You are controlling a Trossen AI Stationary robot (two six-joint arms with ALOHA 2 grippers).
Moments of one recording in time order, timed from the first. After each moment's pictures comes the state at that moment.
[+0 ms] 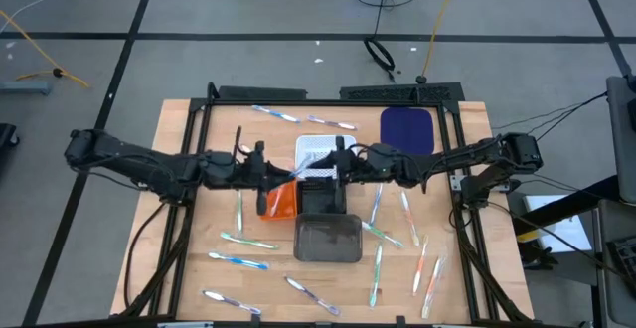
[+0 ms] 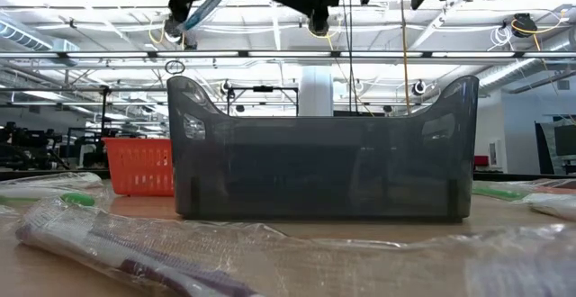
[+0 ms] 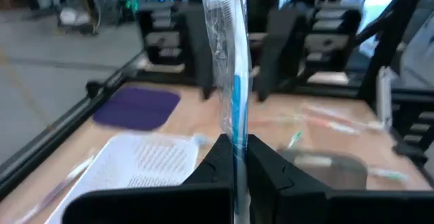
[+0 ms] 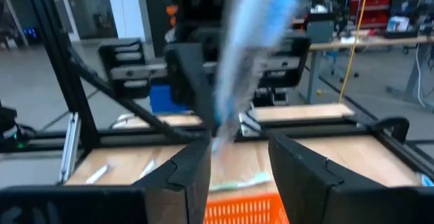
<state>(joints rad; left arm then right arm) -0.15 1.08 0.69 0.21 -0.23 -0.07 0.02 1.56 0.96 0.59 0.00 0.07</state>
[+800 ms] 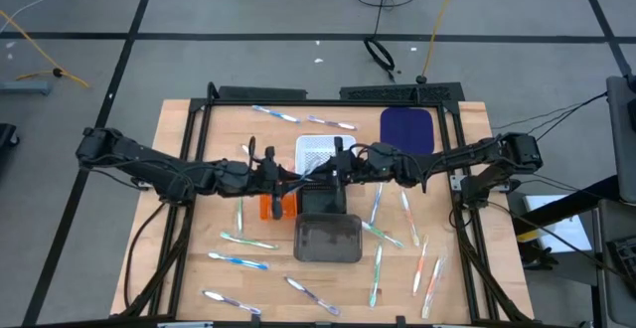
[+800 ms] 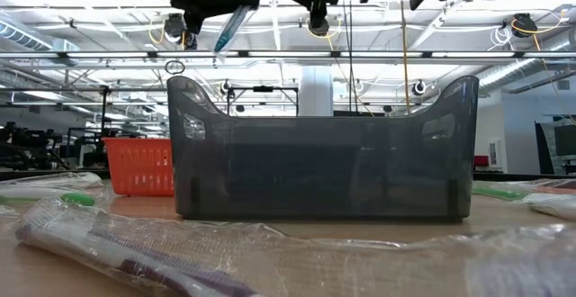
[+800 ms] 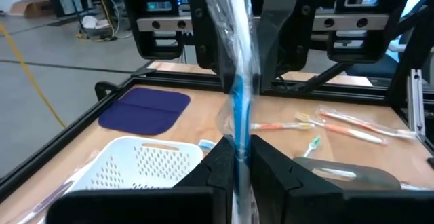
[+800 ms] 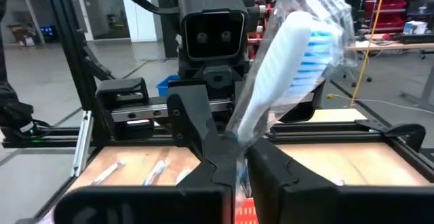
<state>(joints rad) -0.17 1.24 0.69 0.37 -0.33 -0.07 0.02 1.56 0.96 0.59 -0.05 0.06</state>
